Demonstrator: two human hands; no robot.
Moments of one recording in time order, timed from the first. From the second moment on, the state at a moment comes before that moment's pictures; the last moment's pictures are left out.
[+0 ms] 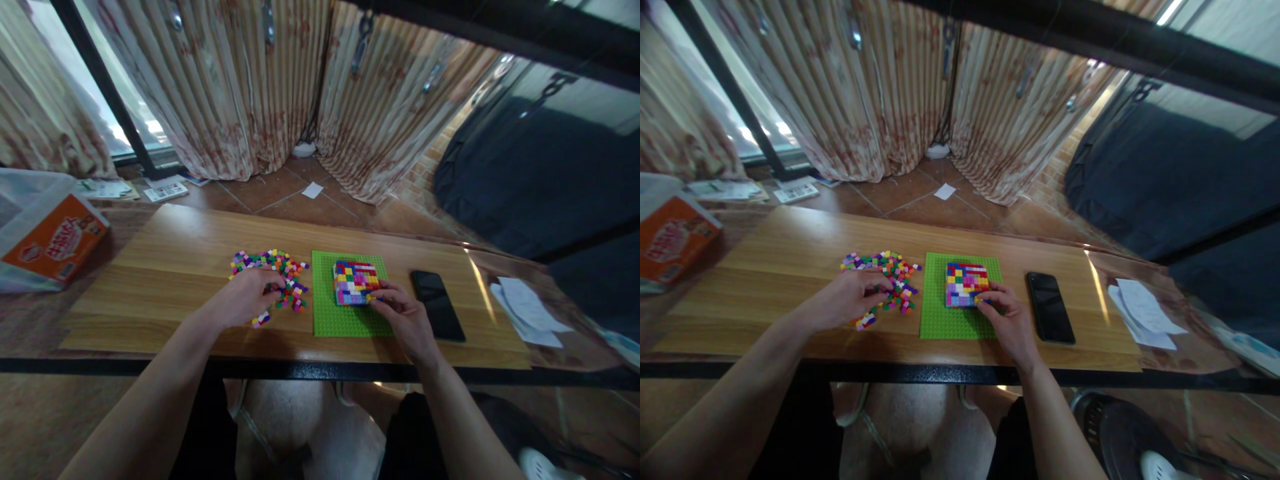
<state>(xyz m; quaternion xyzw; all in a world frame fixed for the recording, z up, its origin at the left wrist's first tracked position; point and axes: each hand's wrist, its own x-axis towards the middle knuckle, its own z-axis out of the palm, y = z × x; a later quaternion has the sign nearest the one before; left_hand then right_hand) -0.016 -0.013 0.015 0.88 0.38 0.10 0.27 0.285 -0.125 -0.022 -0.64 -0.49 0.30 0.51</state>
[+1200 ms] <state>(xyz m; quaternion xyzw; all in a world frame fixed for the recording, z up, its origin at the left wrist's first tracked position) -0.039 -0.001 0.015 0.84 0.41 0.19 0.30 0.286 -0.123 -0.024 -0.65 -0.44 0.30 0.54</state>
